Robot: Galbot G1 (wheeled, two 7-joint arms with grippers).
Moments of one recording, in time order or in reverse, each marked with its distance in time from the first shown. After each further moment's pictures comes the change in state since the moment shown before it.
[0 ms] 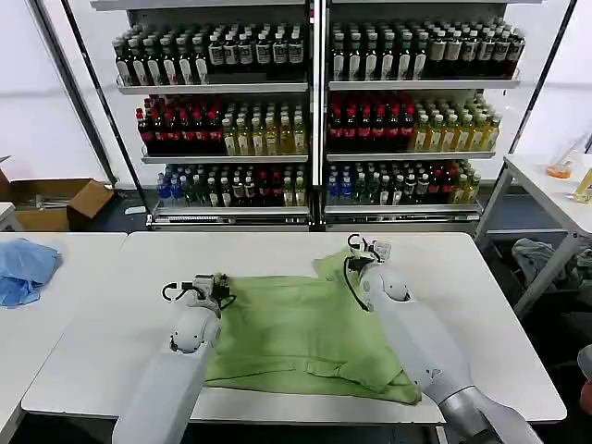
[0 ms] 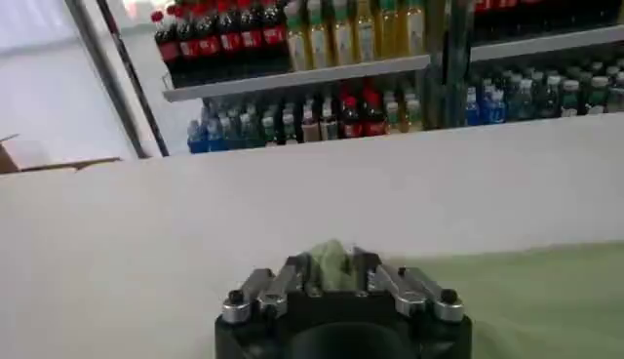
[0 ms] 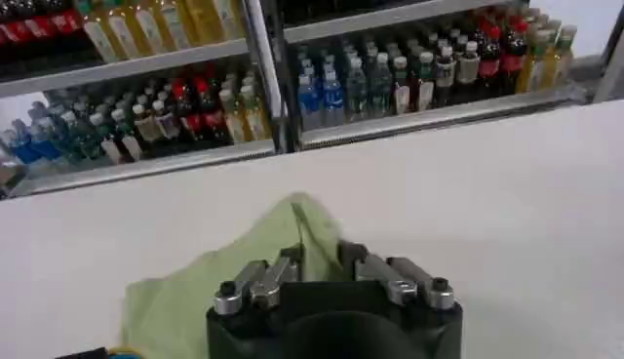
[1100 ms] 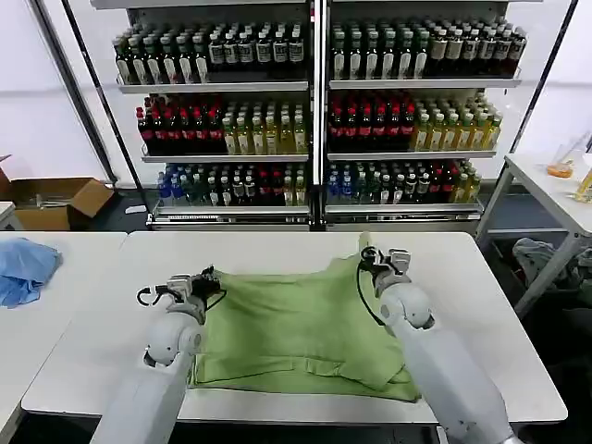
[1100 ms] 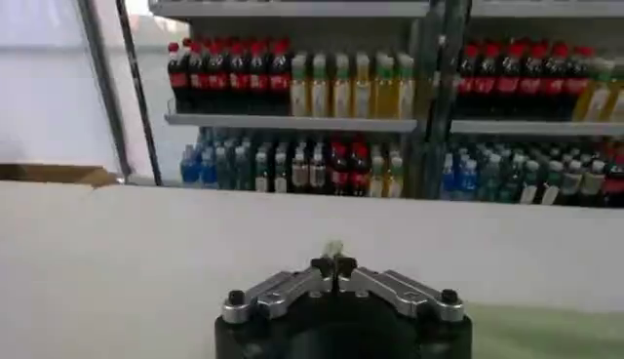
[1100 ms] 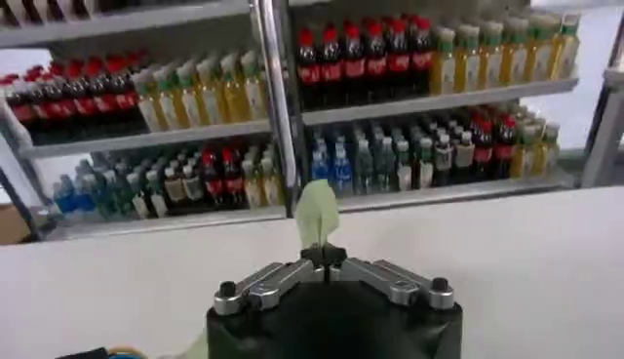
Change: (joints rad) left arm 0.123 0.061 -0.065 -0.272 -0.151 -0.021 -0.005; right arm -0.255 -0.158 0.082 0.492 -0.100 0.080 0.005
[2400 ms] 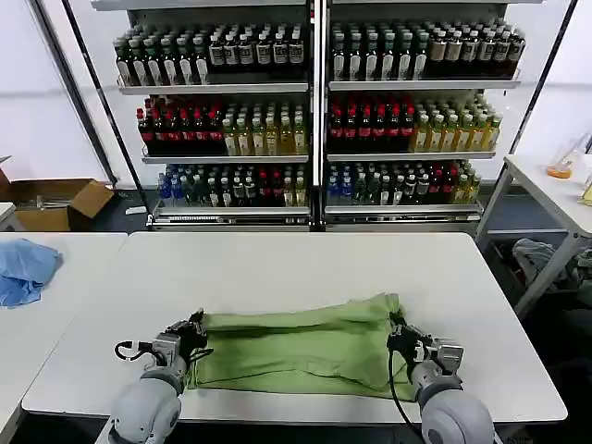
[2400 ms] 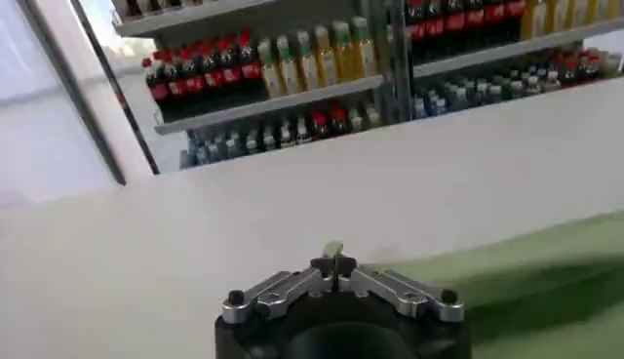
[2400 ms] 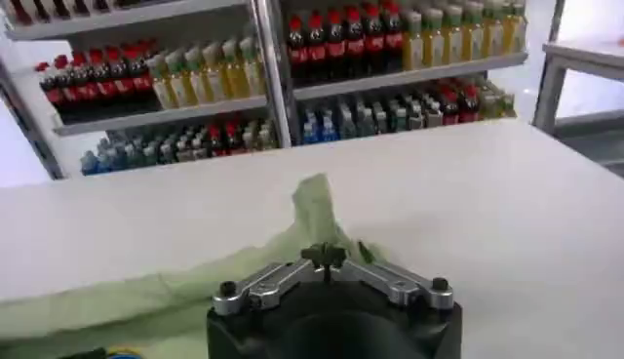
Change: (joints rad) left arm 0.356 0.115 -0.038 -0.284 0.184 0.020 0.074; right arm -0.630 -0.067 0.216 0.561 -0.050 -0.049 0.061
